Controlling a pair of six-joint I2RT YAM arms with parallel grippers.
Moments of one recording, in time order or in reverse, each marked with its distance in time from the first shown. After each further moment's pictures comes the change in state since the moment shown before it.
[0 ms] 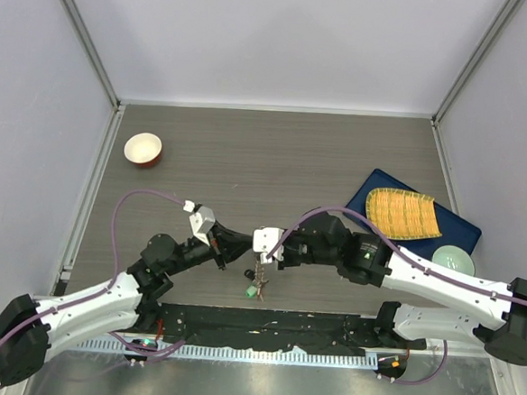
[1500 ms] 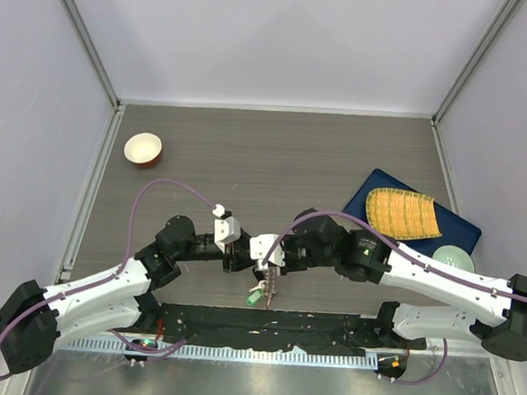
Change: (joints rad) left arm 0.012 0.148 0.143 -0.185 0.319 0.300; right arm 0.021 0.042 0.084 -0.224 0.039 -0.043
